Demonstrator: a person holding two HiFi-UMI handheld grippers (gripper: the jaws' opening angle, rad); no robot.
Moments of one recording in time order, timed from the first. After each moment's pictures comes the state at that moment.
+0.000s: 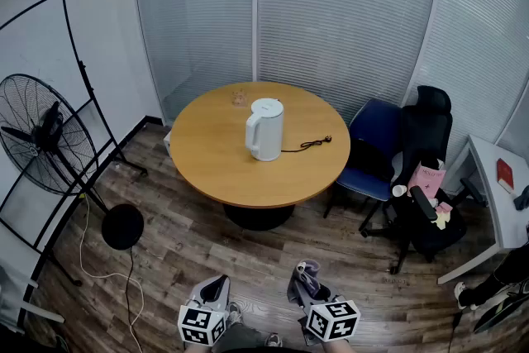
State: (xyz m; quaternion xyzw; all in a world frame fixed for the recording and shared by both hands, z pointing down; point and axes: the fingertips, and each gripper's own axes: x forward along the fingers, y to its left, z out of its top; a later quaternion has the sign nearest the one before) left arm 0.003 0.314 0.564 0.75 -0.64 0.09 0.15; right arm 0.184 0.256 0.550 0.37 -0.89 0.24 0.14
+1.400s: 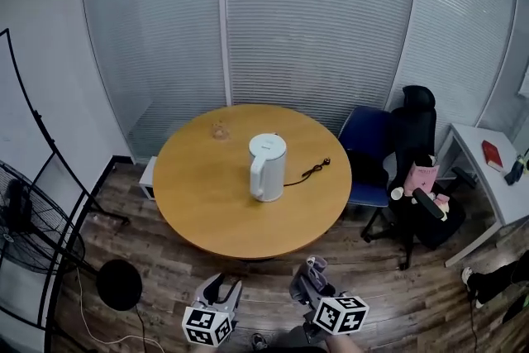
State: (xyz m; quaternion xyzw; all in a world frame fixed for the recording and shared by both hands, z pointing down) left arm -0.145 0.129 0.551 0.82 -0.54 0.06 0.15; right arm 0.044 0.106 0.537 0.48 -0.82 0.30 0.05
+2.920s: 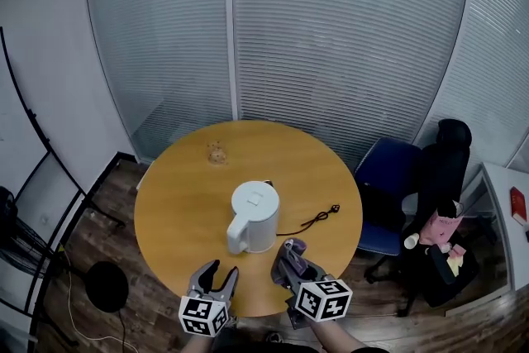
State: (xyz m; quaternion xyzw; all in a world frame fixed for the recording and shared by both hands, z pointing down) left arm -0.114 -0.128 0.541 0.78 -0.61 0.05 0.13; right arm 0.026 -0.180 0.517 0.37 -0.89 0.26 0.07
